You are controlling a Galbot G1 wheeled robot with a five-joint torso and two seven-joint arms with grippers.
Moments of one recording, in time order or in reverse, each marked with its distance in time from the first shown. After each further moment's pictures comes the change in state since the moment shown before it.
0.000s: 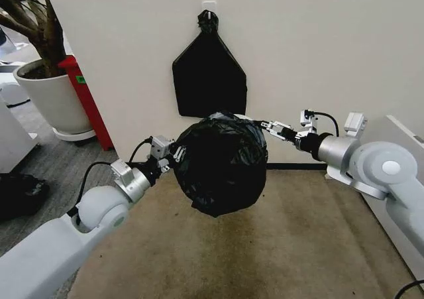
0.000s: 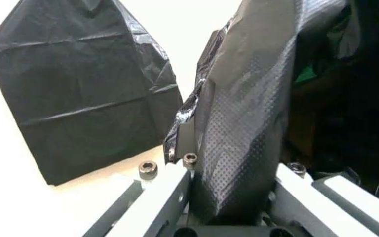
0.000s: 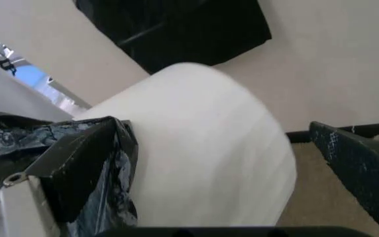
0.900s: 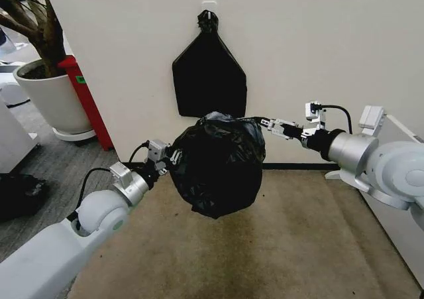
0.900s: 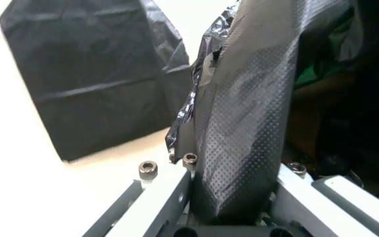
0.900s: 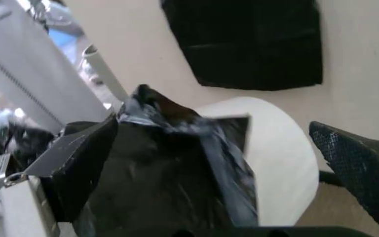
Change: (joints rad) left arm 0.025 -0.013 -0.012 0.021 0.030 0.020 -0.020; right arm 0.031 -0.154 0.013 0.205 -0.054 -0.017 -0.085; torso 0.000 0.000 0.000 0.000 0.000
